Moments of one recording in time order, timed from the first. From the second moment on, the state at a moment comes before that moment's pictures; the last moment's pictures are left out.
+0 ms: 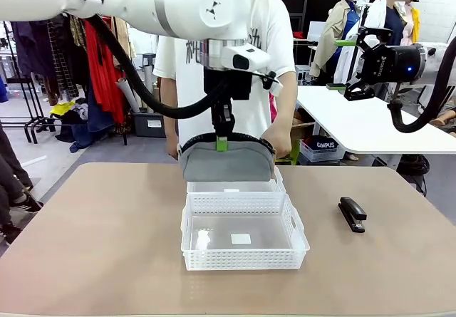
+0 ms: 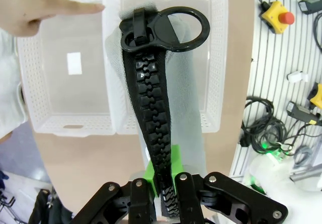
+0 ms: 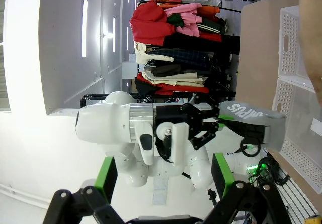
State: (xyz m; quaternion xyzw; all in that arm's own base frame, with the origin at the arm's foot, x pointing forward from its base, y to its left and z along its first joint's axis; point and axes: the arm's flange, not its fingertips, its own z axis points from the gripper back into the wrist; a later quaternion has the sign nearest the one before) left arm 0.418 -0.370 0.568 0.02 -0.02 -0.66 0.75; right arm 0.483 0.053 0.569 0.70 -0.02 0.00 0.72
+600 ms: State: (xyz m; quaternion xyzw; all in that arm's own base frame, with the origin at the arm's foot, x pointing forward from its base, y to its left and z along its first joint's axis) left arm 0.416 -0.393 0.505 -0.02 0.01 -0.68 0.73; right arm 0.483 0.053 0.569 0.70 -0.02 0.00 0.72
